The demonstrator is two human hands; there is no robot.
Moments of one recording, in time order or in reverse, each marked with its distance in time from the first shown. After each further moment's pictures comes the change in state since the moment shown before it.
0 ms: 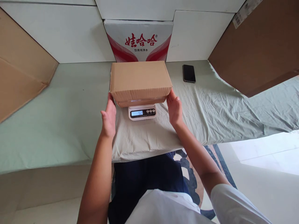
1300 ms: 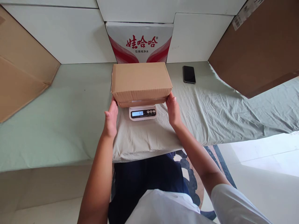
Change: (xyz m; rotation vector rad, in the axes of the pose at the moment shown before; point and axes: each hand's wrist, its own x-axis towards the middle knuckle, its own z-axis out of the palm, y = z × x) left_hand -0.003 -0.003 0.000 0.075 -0.018 -0.014; right_hand -0.002 -0.003 0.002 -0.119 -0.076 -0.040
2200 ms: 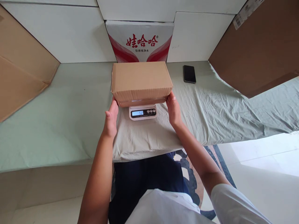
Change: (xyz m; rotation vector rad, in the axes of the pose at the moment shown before) left_hand 0.000 0.004 0.002 -0.020 -0.018 0.008; right_hand 0.000 -0.005 0.001 0.005 0.010 0.006
